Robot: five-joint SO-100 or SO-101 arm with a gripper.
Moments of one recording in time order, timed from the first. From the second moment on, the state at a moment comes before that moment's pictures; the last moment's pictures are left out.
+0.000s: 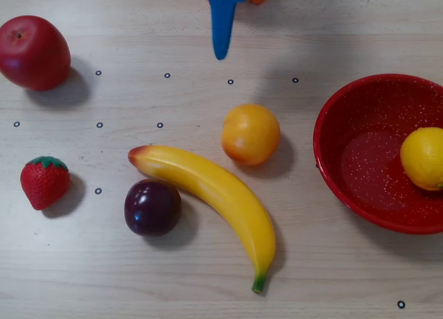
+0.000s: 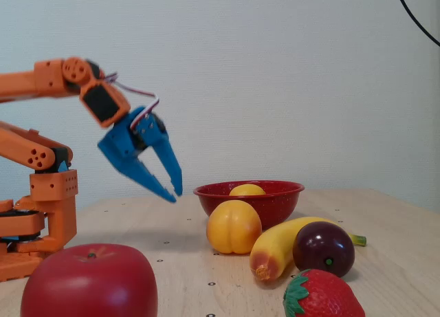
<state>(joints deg) -3.3 153.1 148.4 55.4 6.2</state>
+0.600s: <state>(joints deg) -4.8 174.9 177.9 33.5 4.4</state>
